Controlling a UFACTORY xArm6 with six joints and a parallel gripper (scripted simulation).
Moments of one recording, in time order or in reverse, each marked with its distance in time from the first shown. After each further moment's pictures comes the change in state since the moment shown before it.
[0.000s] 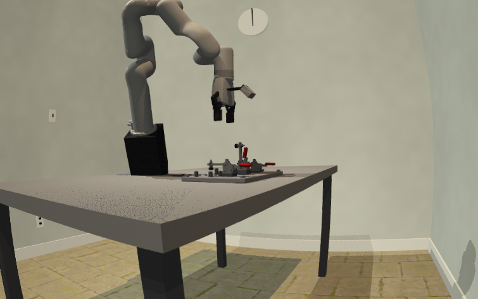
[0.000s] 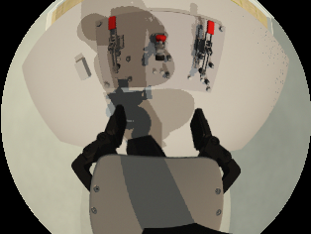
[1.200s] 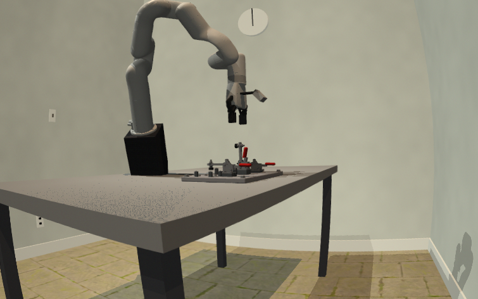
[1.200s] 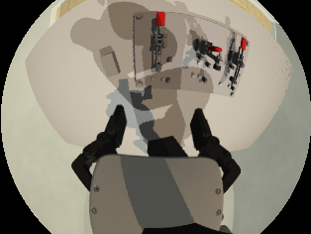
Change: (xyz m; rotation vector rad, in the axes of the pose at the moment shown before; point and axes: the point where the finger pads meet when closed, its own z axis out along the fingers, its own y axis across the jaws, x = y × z) arm 0.001 -0.108 -0.001 0.004 0.002 -0.002
